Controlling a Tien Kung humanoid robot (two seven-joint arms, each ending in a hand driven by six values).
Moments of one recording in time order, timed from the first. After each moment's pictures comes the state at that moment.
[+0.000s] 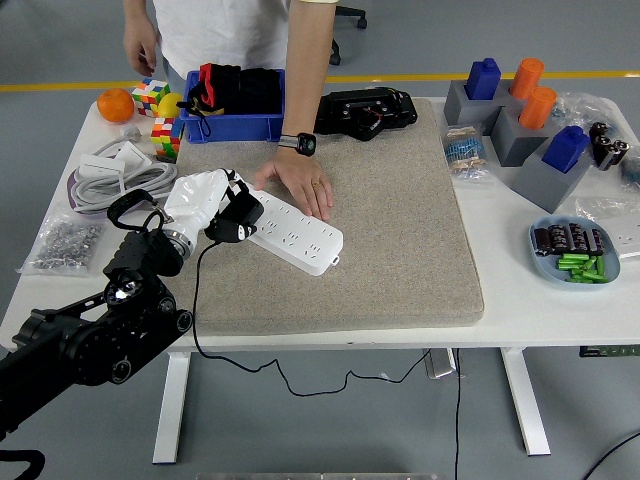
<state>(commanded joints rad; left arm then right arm) -0.61 0.18 -0.67 -0.95 1.92 0.38 0.32 0.01 -0.30 1.00 0.37 -0.96 -0.09 -0.13</state>
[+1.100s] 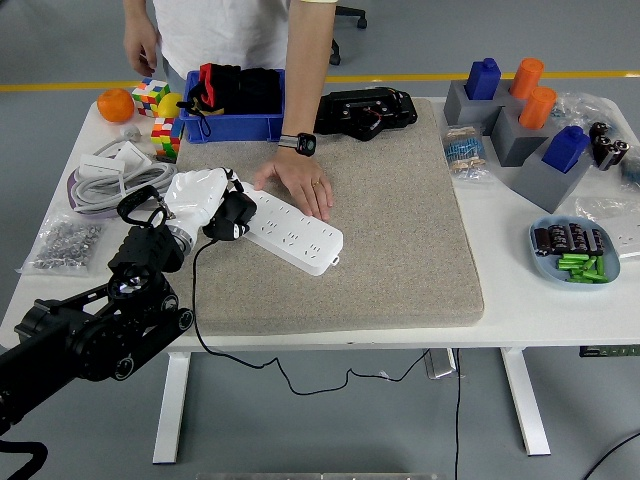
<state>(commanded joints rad) -0.64 0.17 -0.64 -0.92 2.00 0.35 0.38 0.01 -0.30 0.99 0.37 -0.96 -0.09 -0.13</state>
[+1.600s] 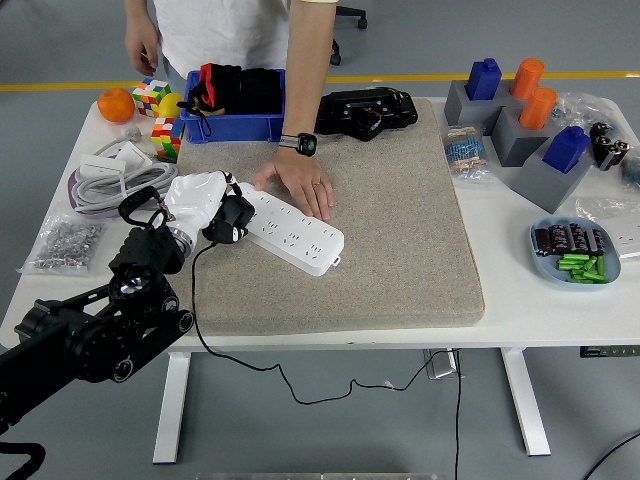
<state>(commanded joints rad) -0.64 0.17 -0.63 -0.94 1.98 0.32 0.41 0.01 -0.30 1.00 0.37 -0.96 -0.09 -0.13</state>
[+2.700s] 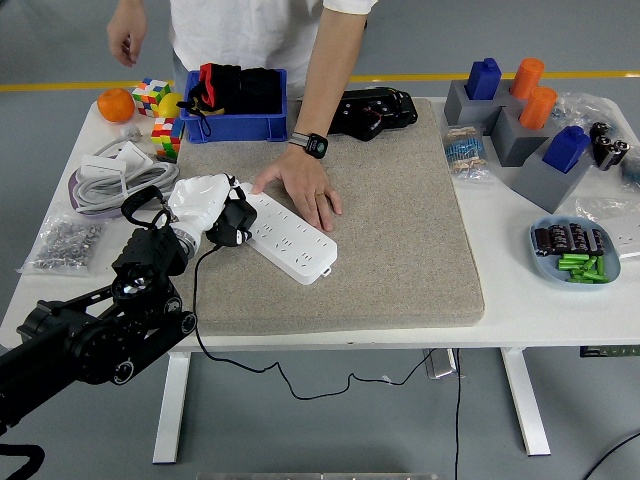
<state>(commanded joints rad) -0.64 0.18 -0.62 -0.98 1.96 0.31 0.44 0.01 -0.30 1.00 0.37 -0.96 -0.09 -0.13</state>
